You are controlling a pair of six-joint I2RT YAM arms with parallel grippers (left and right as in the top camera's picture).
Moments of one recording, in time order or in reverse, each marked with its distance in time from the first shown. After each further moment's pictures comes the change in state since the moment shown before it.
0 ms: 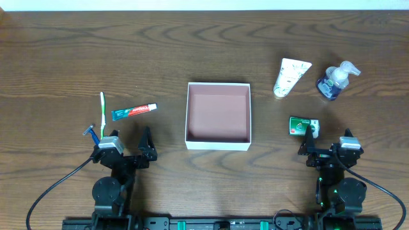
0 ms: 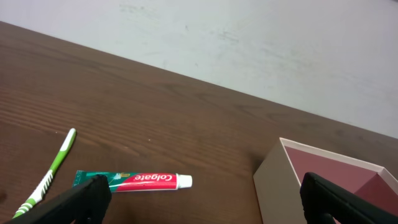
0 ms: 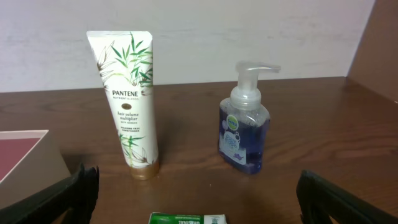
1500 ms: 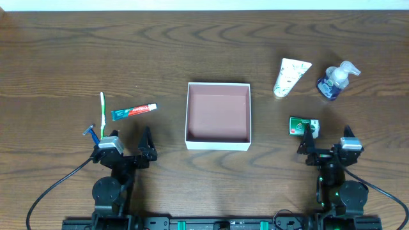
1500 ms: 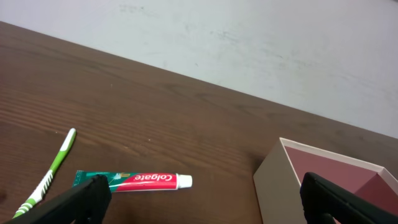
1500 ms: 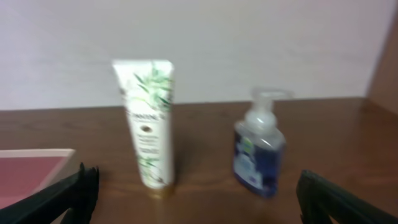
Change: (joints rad) left arm 0.000 0.000 0.000 0.000 0.000 0.000; right arm 0.000 0.001 0.000 0.093 -0.088 0.018
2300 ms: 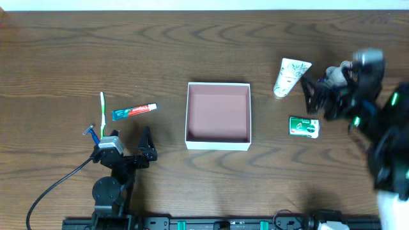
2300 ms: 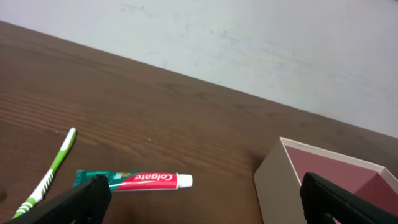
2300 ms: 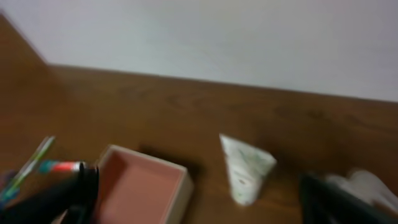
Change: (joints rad) left arm 0.000 0.002 0.000 0.000 0.000 0.001; right arm 0.000 1.034 1.320 -0.751 -0.408 -0.064
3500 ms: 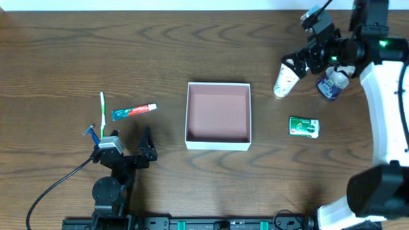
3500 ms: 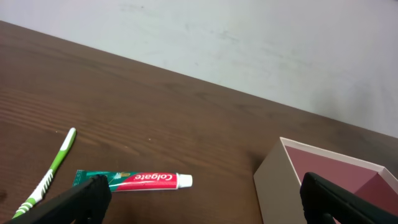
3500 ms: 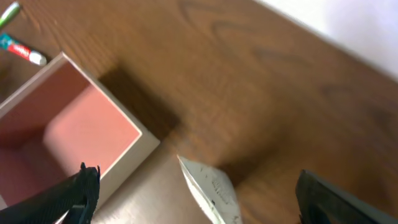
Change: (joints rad) left arm 0.000 0.000 0.000 0.000 0.000 -0.001; right arm 0.000 0.682 0.357 -0.236 -0.074 -0.552
